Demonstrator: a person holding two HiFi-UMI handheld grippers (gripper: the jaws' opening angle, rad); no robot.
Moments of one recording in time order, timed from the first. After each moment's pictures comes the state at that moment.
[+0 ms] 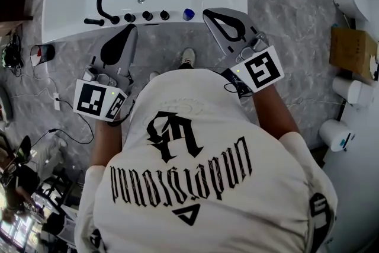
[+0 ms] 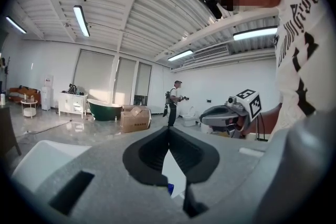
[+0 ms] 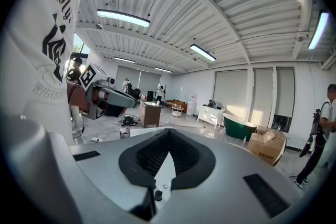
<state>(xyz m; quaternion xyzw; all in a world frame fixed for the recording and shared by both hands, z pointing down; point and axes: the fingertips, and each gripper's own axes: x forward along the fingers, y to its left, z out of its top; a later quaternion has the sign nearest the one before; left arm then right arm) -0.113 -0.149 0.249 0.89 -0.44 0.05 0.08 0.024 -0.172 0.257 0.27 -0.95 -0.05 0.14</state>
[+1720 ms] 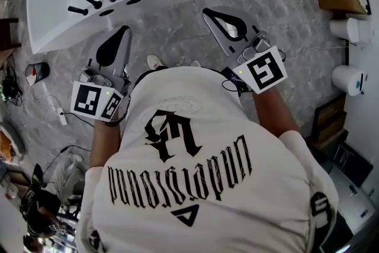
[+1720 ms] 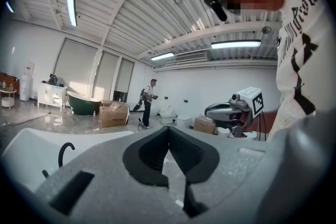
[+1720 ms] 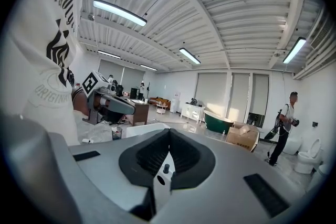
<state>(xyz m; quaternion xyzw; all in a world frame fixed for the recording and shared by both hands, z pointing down) -0.109 0.057 0.260 0.94 -0.34 0.04 0.10 0.041 0.074 0.241 0.39 -0.91 -0.05 0.15</state>
